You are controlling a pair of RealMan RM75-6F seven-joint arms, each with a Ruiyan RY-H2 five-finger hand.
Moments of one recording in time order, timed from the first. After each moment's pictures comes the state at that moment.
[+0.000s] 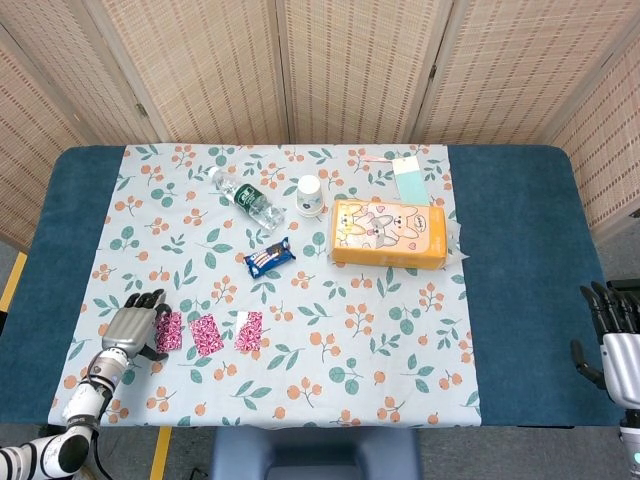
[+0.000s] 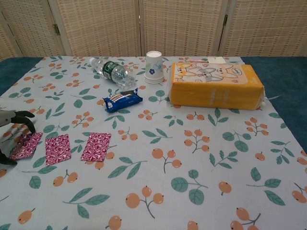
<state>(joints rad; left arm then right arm) -0.56 -1.36 -0.02 -1.49 0.93 0.89 0.41 0.01 -1.12 0.07 -1.55 -1.49 1.54 0.00</state>
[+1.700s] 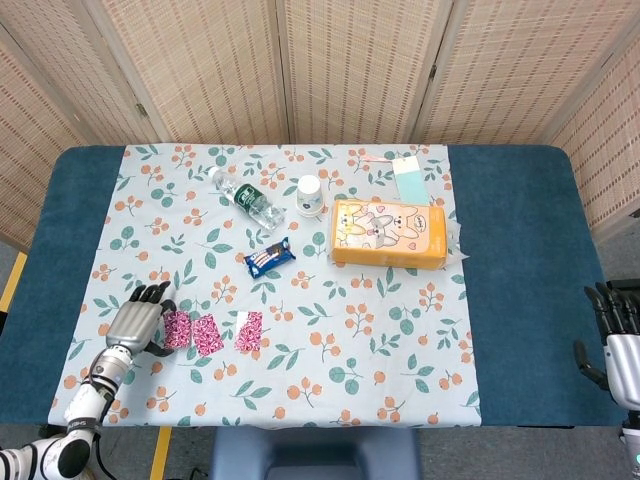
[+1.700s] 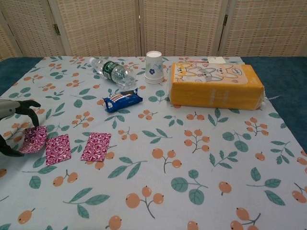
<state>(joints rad) -0.56 -1.34 -0.03 -1.56 0.99 0.96 0.43 0.00 -1.12 0.07 -1.55 -1.48 1.55 0.00</state>
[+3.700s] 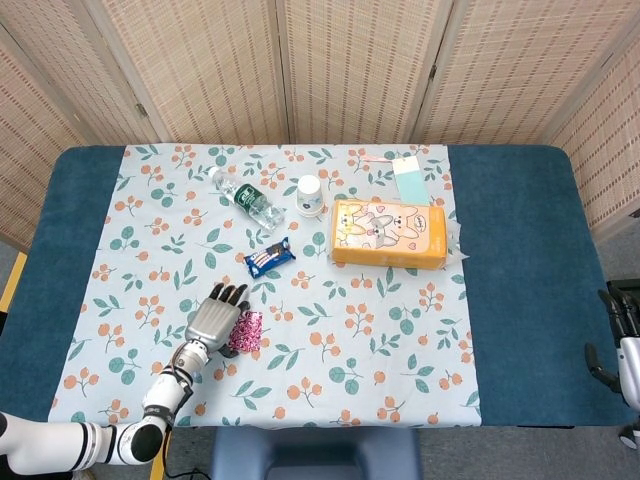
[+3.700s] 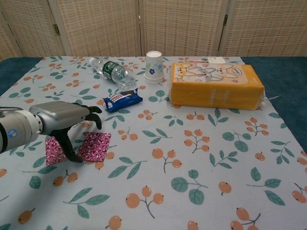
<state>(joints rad) -0.80 -1.55 -0.05 -1.64 0.75 1.00 0.77 -0.01 -1.14 0.08 -1.47 -1.46 1.54 0.08</state>
